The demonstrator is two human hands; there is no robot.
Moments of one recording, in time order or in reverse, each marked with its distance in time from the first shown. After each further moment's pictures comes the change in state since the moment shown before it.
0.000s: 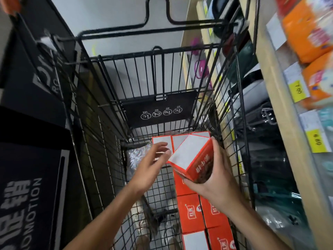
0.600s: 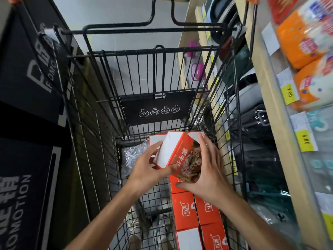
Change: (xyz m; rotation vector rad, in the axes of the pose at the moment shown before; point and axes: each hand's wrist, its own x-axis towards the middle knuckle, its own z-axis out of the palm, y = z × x) left_hand -0.022 0.010 0.003 0.014 0.054 -0.009; right_hand 0.005 0.000 0.004 -0.194 -0.114 -0.147
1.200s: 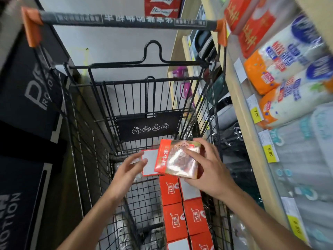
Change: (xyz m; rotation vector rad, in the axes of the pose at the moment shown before) left_hand -0.003 0.016 -0.035 -0.167 0.005 -0.081; right_hand 0.019 0.003 -0.072 -0.142 -0.021 -0.131
